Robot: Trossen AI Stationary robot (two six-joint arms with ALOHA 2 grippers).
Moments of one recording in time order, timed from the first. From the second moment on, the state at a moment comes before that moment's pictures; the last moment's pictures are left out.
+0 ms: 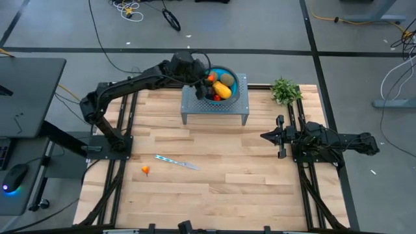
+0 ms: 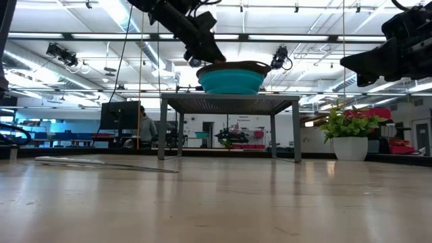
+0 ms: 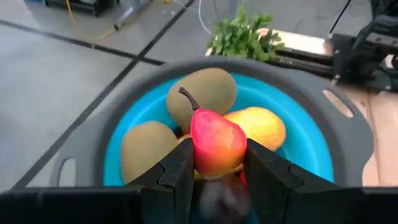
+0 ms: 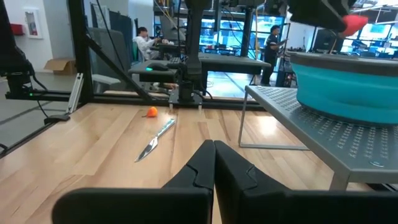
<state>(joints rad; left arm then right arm) 0.52 1.64 1.50 -0.35 0.08 0.09 -0.03 0.01 0.01 0.00 0.00 -0.07</state>
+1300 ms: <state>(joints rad) 0.54 1.65 1.50 -0.44 0.03 0.20 -0.03 0.01 0.01 0.00 0.00 -0.07</state>
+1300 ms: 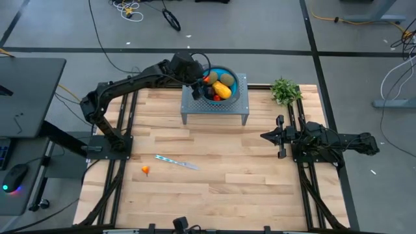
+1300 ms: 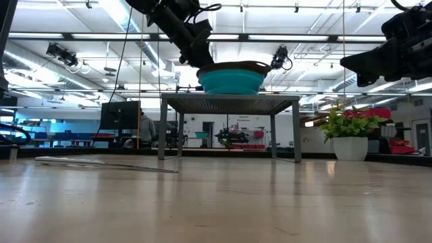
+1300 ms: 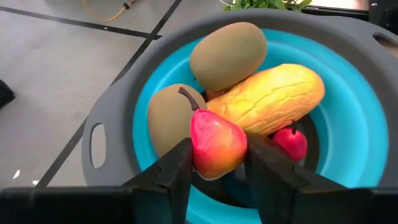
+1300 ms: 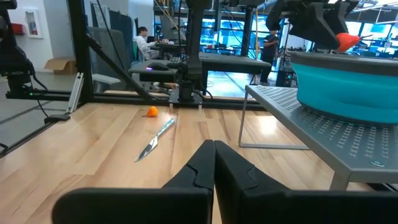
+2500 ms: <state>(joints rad) 0.54 1.55 1.50 -0.46 0.01 0.20 -0.03 0.01 0.01 0.00 0.00 -0.07</state>
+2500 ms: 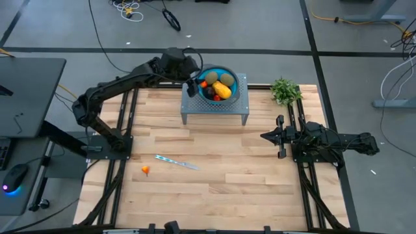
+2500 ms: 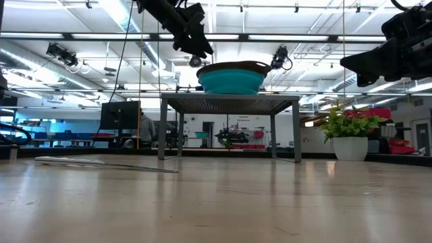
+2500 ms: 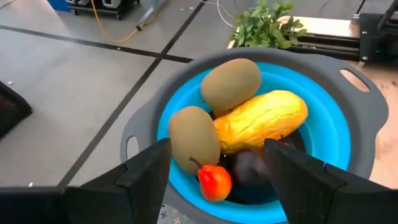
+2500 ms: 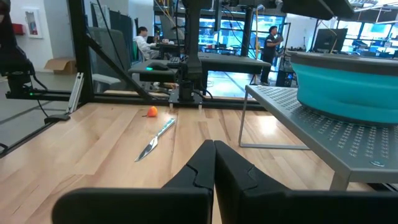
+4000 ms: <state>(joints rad) 0.54 1.55 1.50 -0.46 0.10 0.23 -0.03 0.01 0.01 0.00 0.00 -0.07</state>
